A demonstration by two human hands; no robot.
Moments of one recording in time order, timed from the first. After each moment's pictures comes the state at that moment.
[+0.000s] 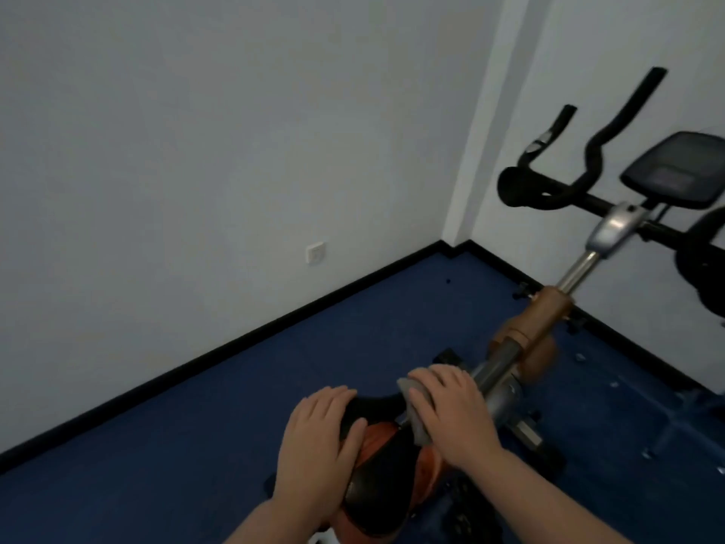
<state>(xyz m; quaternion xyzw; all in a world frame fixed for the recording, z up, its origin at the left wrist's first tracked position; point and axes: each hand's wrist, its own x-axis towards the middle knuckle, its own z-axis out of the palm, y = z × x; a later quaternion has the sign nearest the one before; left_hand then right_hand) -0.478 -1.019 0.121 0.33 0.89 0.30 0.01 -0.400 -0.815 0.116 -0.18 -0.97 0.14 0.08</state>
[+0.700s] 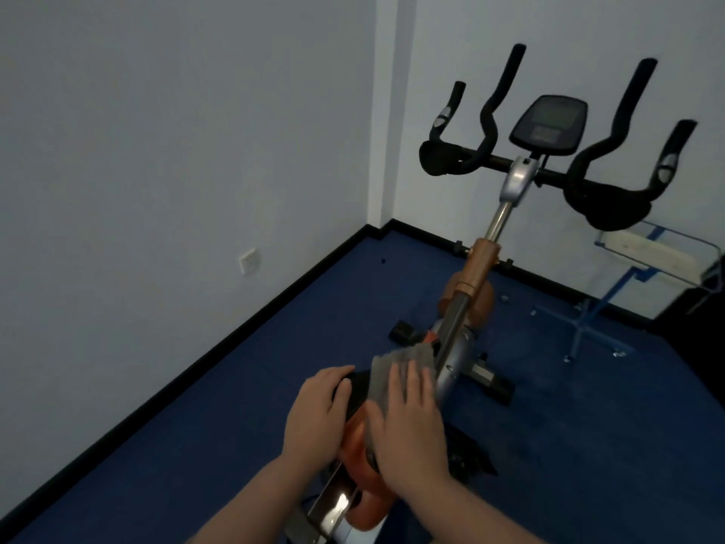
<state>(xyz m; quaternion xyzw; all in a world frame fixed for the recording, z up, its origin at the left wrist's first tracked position) -0.530 -1.020 0.105 0.42 0.80 0.40 0.14 -0.406 -0.957 0.128 -0.46 -0.87 0.16 0.02</state>
